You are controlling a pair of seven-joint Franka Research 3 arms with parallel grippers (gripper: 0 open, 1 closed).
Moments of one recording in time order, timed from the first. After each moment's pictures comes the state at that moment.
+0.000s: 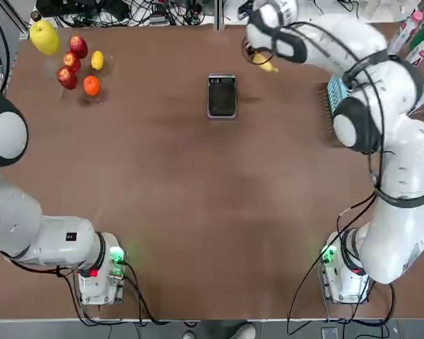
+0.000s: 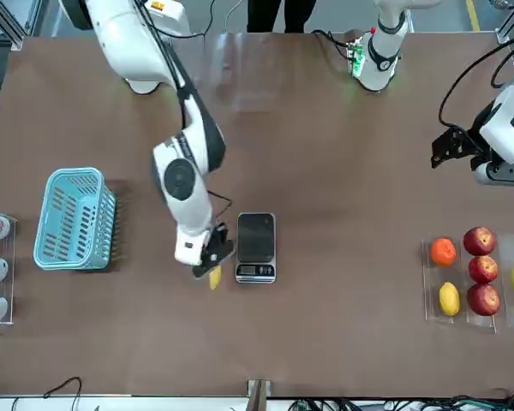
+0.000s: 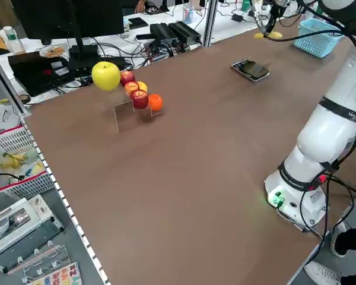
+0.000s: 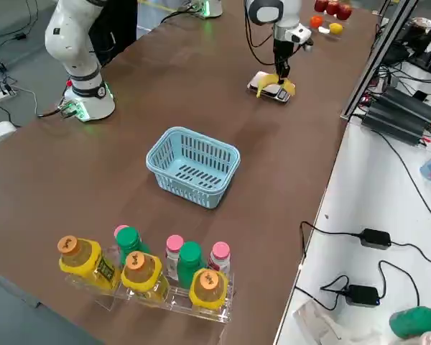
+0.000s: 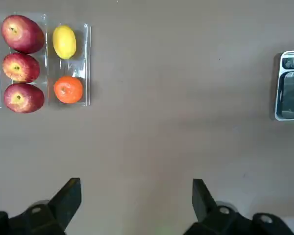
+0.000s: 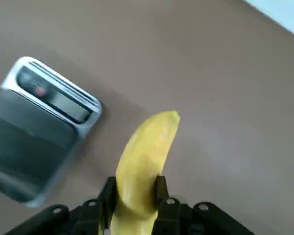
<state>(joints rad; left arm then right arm) 0.00 0.12 -0.13 -1.41 0.00 1.49 -0.07 0.53 0.61 -0.11 -1.41 0.02 2.13 -0.15</state>
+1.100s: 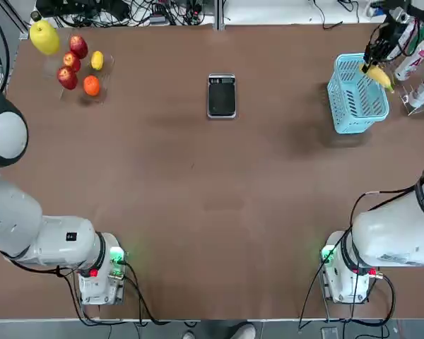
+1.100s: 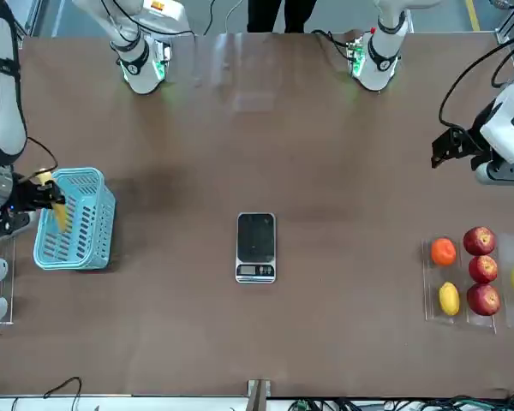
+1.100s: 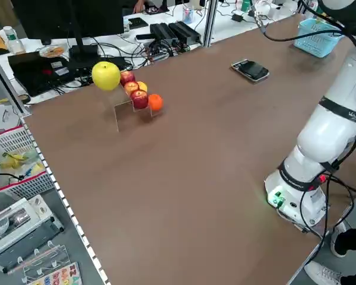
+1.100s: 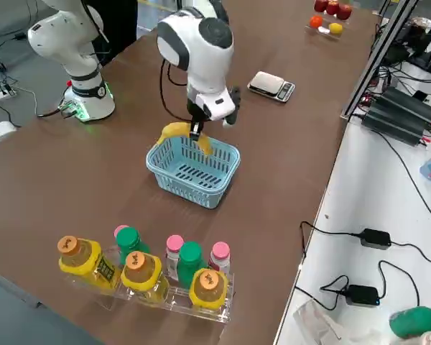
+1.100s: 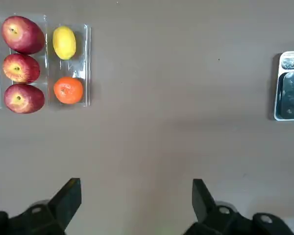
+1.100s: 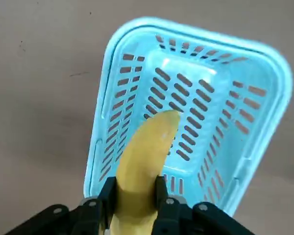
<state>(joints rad) 0.00 0.12 -0.13 -1.41 0.00 1.49 -0.07 -0.13 0.24 -0.11 -1.81 0.09 1.85 -0.56</state>
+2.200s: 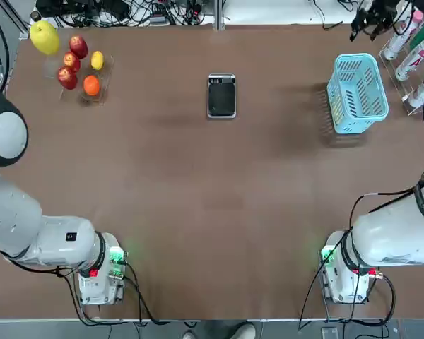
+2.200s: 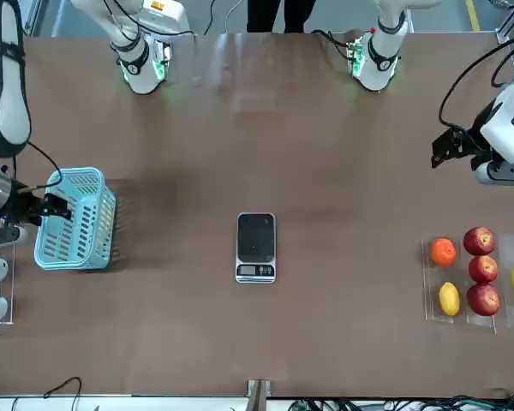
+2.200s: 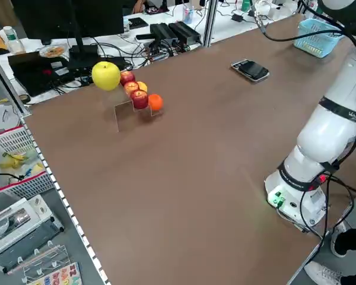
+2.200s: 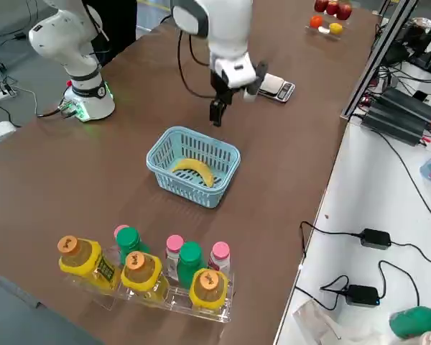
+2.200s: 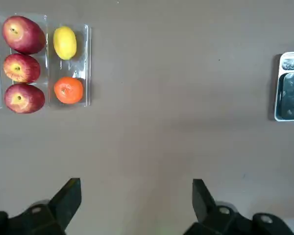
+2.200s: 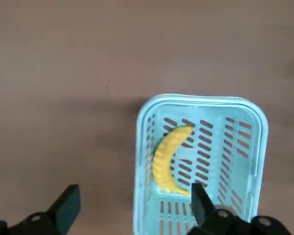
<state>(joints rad) 0.00 0.12 -0.13 -1.41 0.00 1.49 -0.07 -0.04 0.17 -0.08 -1.68 0.10 1.85 -0.20</state>
